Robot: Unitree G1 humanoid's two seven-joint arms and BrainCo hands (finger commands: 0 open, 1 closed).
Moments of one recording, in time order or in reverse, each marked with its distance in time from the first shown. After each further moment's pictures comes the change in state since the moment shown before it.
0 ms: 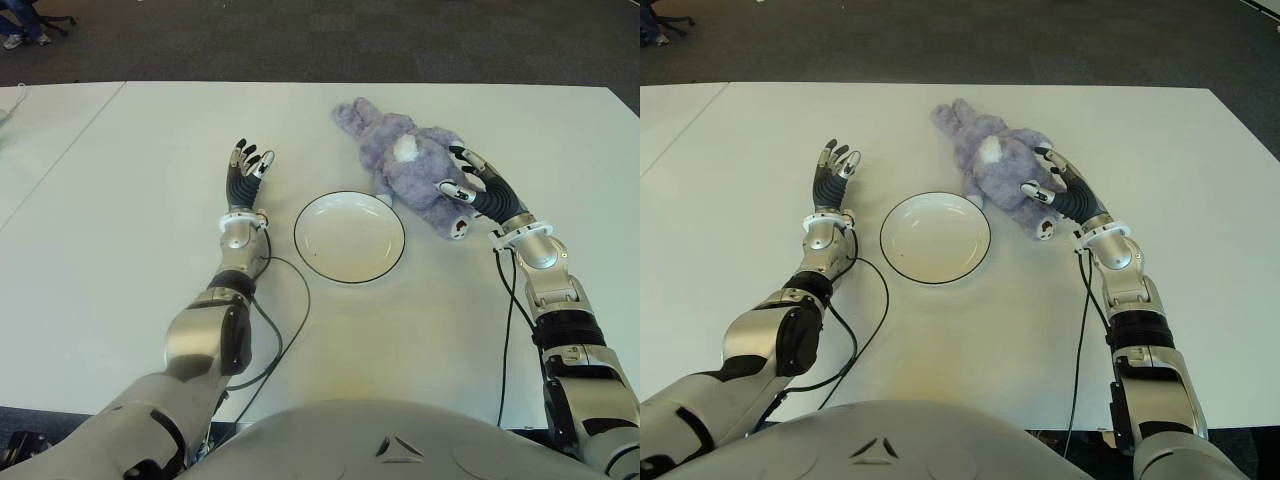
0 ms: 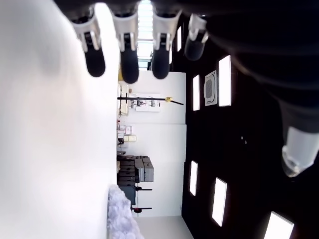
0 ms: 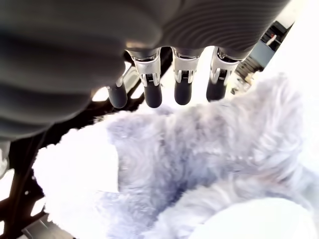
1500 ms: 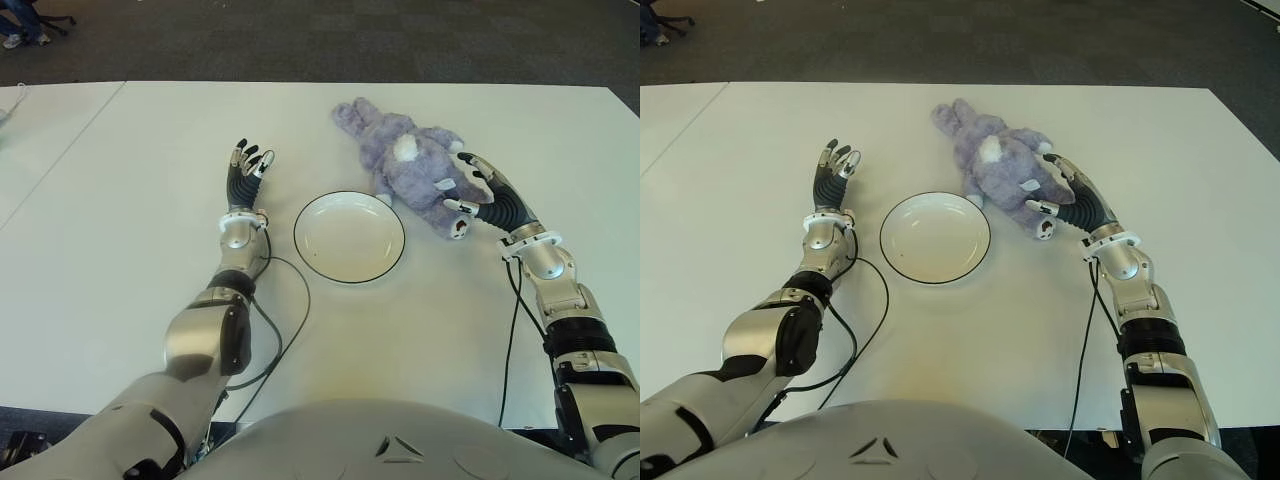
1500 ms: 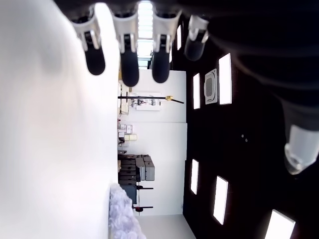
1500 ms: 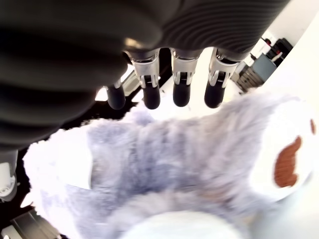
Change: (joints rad) left arm 0.000 0.003 -0.004 0.000 0.007 0.002 0.001; right arm 0.018 -0.058 0.002 0.098 -0.063 -0.121 -0.091
